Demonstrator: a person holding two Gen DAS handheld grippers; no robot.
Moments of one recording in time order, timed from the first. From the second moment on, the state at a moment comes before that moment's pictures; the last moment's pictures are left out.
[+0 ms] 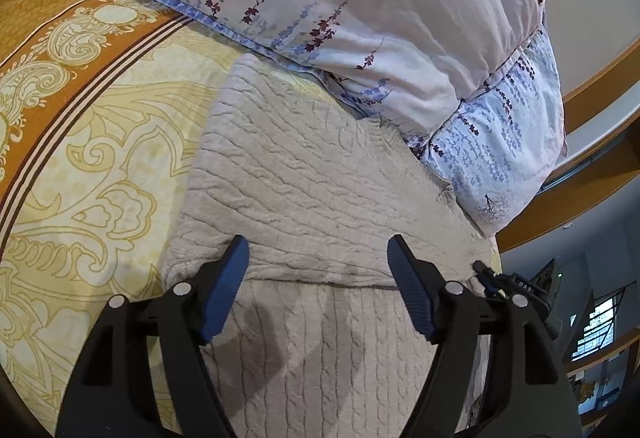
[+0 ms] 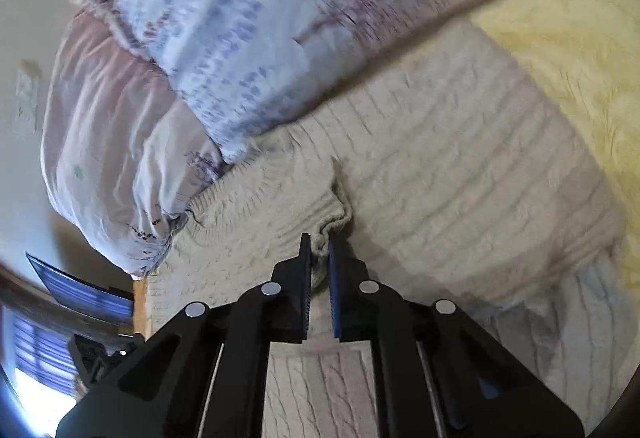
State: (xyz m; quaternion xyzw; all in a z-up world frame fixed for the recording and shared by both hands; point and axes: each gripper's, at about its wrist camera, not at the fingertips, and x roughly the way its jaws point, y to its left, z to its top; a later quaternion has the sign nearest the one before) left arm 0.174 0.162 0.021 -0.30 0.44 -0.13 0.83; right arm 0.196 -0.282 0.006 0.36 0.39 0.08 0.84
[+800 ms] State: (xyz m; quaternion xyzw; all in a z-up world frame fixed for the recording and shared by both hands) left arm 0.074 0.182 0.041 -0.24 0.42 -0.18 0.86; right arm 0.090 -0.334 0.020 0.32 0.36 0.06 0.88
